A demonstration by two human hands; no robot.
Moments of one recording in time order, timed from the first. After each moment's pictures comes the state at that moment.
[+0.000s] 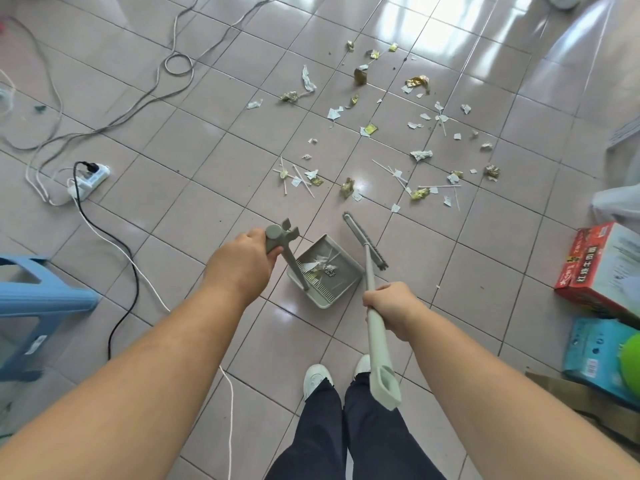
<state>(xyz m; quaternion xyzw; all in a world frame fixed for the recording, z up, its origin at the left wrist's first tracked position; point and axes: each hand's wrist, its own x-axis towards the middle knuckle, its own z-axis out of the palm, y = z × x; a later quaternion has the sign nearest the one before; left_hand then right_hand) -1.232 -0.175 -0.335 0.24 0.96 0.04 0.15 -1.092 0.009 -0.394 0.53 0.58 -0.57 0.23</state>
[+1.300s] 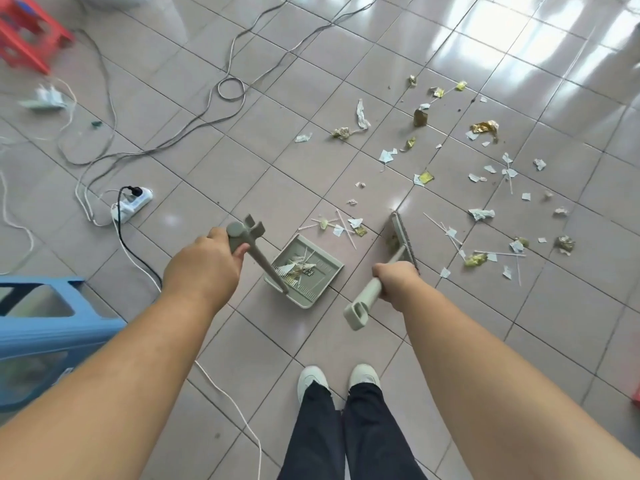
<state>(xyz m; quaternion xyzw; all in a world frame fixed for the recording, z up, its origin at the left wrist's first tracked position) -1.474 -0.185 -0.328 0.10 0.99 -0.01 0.10 -1.397 0.059 -0.412 0.56 0.55 -0.58 0.21</state>
